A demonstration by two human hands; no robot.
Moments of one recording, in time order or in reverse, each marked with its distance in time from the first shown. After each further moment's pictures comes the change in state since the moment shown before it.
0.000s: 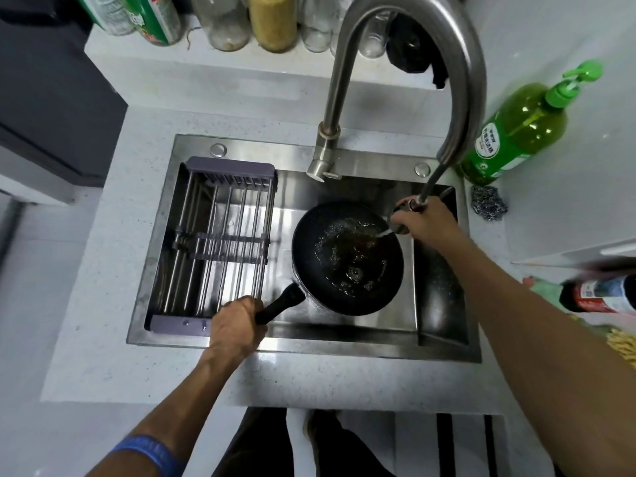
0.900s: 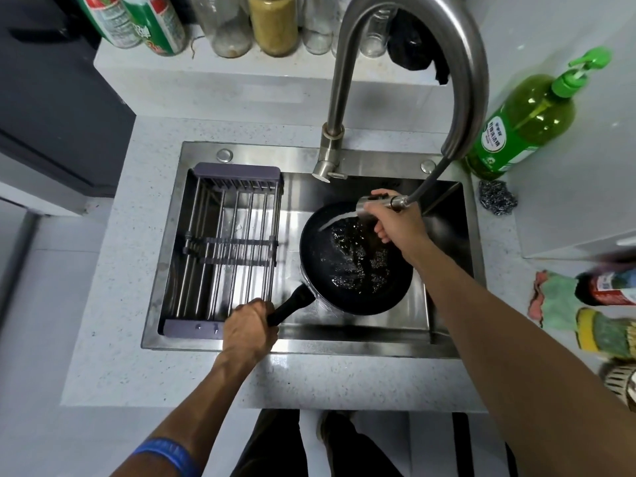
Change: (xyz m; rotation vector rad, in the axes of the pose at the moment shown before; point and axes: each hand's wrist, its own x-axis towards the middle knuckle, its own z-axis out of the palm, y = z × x) left_hand 0.001 -0.003 0.007 0.043 0.003 0.002; right_hand -0.025 -0.042 0.051 0.488 0.058 0.045
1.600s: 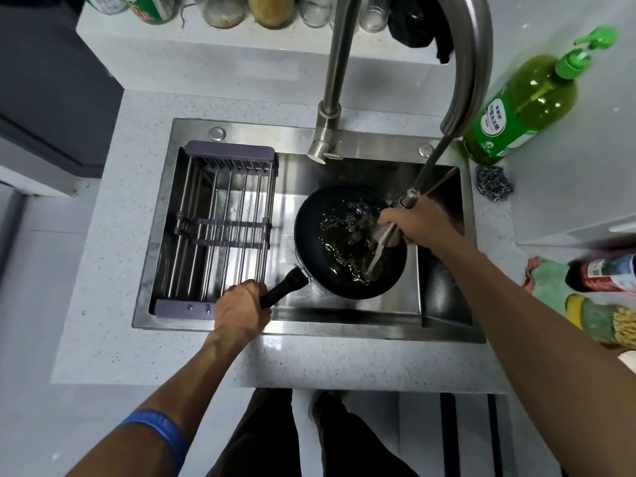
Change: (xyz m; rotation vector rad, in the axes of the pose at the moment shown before) left_hand 0.000 0.002 -0.001 0.027 -0.015 -0.007; right_hand -0.014 0.009 -0.042 -0.393 -0.129 0.083
